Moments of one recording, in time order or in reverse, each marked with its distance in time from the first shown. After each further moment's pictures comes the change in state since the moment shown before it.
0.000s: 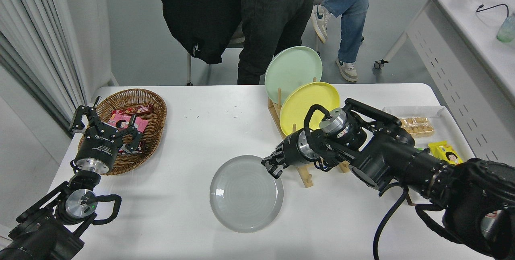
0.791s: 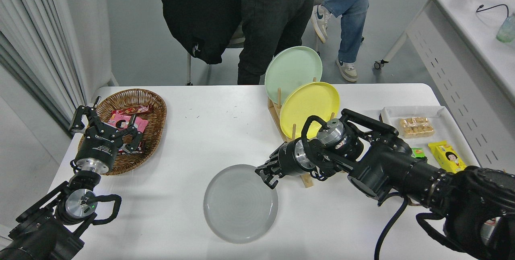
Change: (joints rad) left arm 0.000 0.000 0.000 0.000 0.000 0.000 0.000; right arm -0.049 0.000 -0.007 0.023 0.001 0.068 0.005
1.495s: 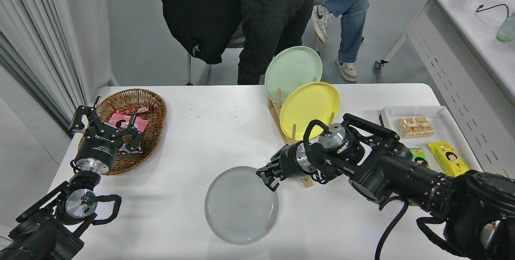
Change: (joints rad) left arm 0.000 0.000 0.000 0.000 0.000 0.000 0.000; right arm -0.021 0.000 0.002 -0.015 -0.007 0.025 0.005
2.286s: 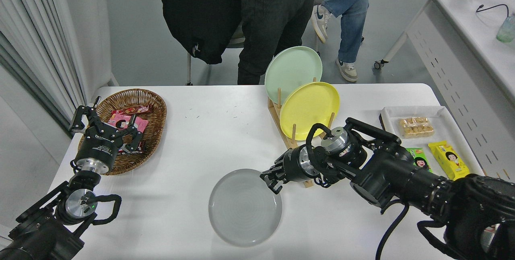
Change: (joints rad) left arm 0.000 0.000 0.000 0.000 0.000 0.000 0.000; right arm -0.020 0.000 0.000 -0.018 0.007 -0.008 0.007
